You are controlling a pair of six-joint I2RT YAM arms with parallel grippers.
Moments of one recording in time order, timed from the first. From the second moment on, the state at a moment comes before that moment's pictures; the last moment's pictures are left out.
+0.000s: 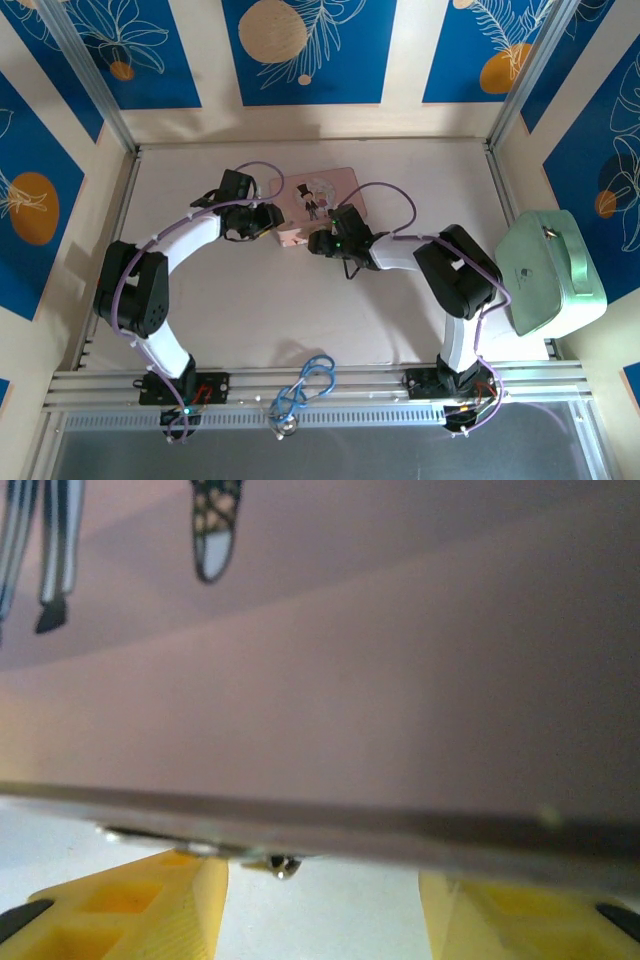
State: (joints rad) left arm -0.34 1.70 1.16 -0.42 0.34 -0.70; right arm 0.63 1.87 0.97 0.11 -0.11 0.64
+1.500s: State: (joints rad) left arm -0.33 1.68 1.09 -0.37 0.35 -0.71; right arm 0.75 1.89 1.20 -0.37 0.07 0.82
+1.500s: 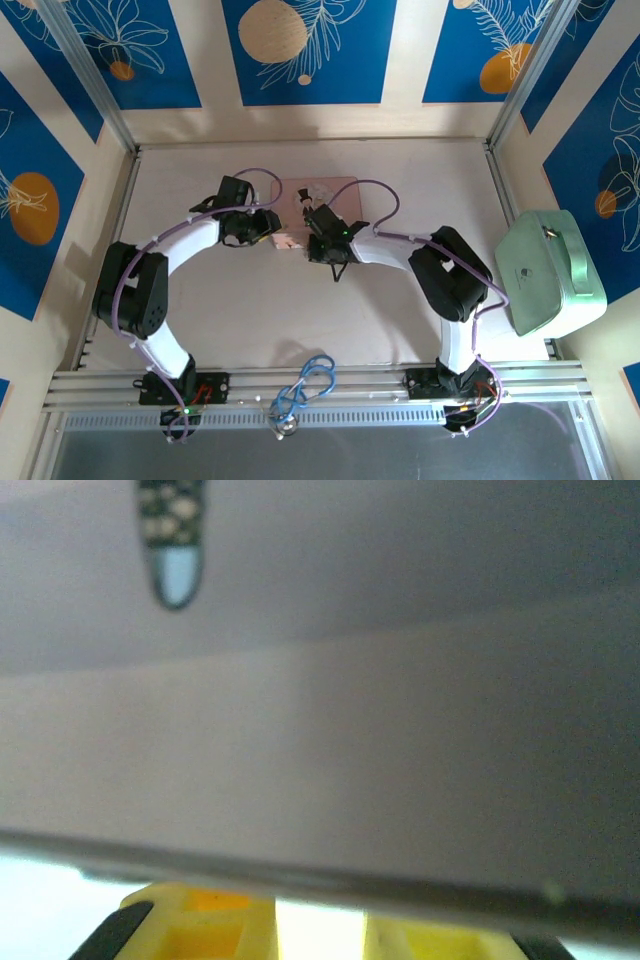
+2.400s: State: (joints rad) left arm -0.33 1.67 1.03 -0.28 0.40 -0.73; right arm 0.71 1.83 1.09 -0.27 0.02 1.04
